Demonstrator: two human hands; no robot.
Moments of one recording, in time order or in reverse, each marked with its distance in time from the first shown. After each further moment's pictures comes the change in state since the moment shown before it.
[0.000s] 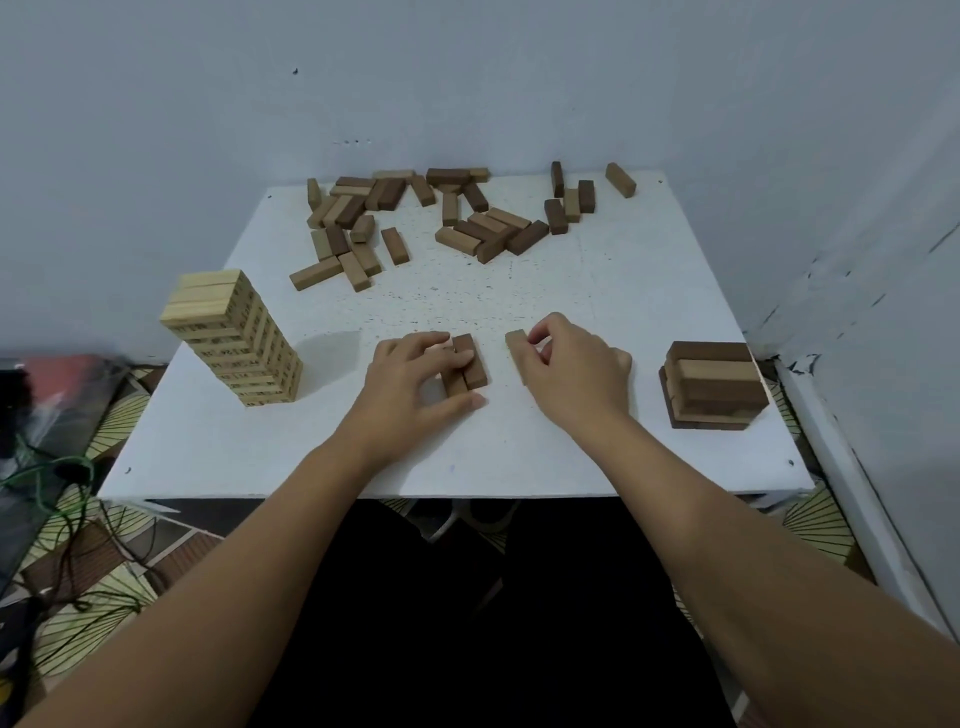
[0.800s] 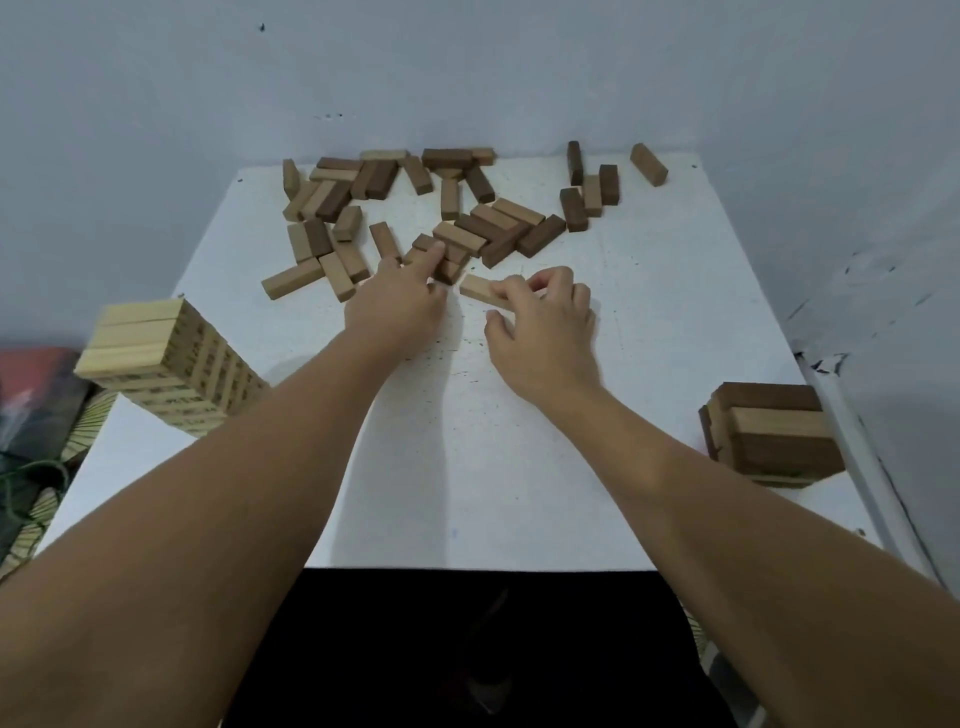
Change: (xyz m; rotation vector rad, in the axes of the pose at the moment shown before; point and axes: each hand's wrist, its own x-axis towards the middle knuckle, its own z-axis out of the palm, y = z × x) left_hand 0.149 -0.017 -0.010 0.382 -0.118 -0.332; right_hand 0.072 -0.024 0.045 -0.096 0.021 -0.138
